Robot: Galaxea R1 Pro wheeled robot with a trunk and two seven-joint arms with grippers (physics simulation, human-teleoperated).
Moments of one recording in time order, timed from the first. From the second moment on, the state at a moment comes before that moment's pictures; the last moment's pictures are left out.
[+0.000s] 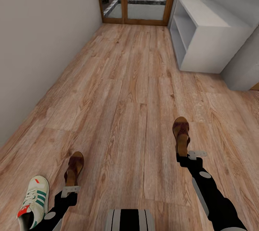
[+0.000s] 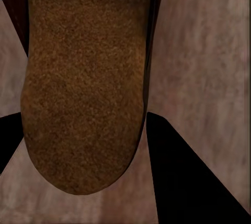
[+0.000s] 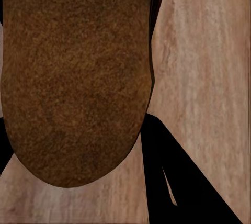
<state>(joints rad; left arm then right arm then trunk) -0.47 0.11 0.16 -0.30 -0.09 -0.28 -0.05 -0.40 -0.08 -0.08 -1.12 0.01 0.26 -0.06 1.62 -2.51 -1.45</state>
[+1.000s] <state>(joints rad) -0.36 0.10 0.16 -0.29 -0.08 -0.41 -0.05 -0.40 -0.09 -0.07 -0.30 0.08 -0.48 -0.06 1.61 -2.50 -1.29</state>
